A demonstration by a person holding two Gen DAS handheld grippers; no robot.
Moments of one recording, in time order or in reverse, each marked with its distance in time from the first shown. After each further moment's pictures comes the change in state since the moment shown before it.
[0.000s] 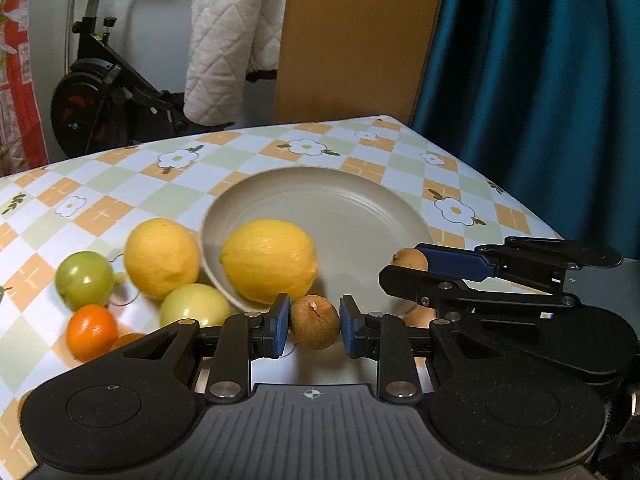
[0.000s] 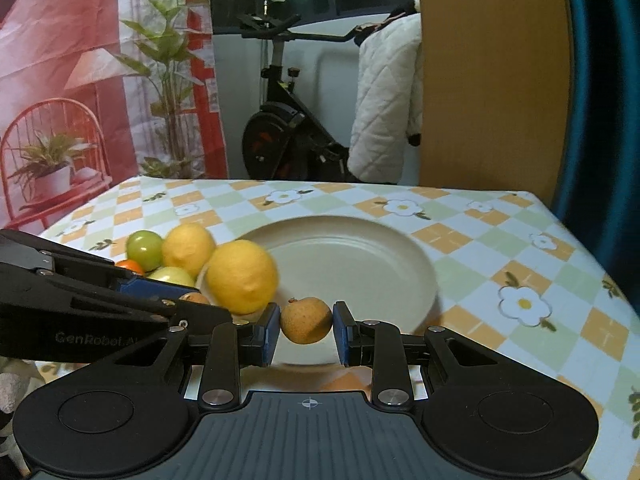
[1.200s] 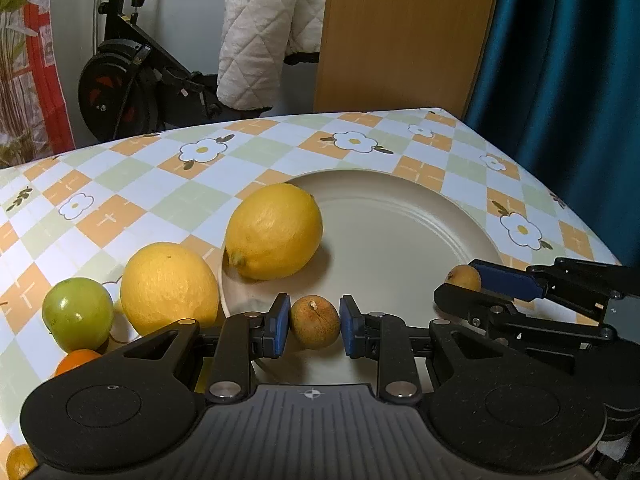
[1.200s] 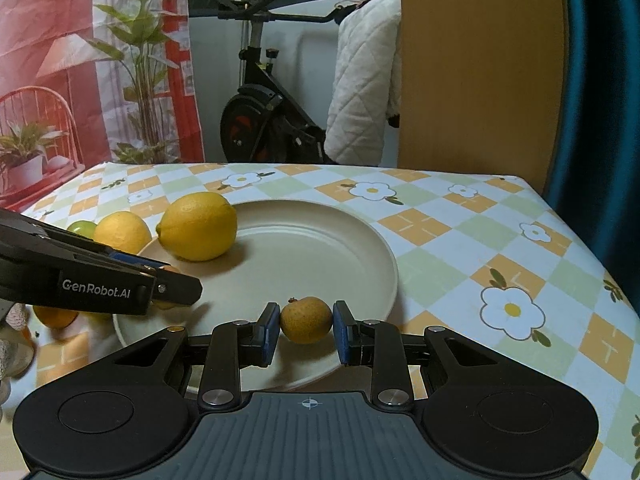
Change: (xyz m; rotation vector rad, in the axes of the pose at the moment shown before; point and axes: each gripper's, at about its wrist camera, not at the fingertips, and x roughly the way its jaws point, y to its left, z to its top) left arm 0.044 0.018 0.025 -0.052 0.053 0.120; right arm 0.046 -0.030 0.002 -0.009 0.045 -0.048
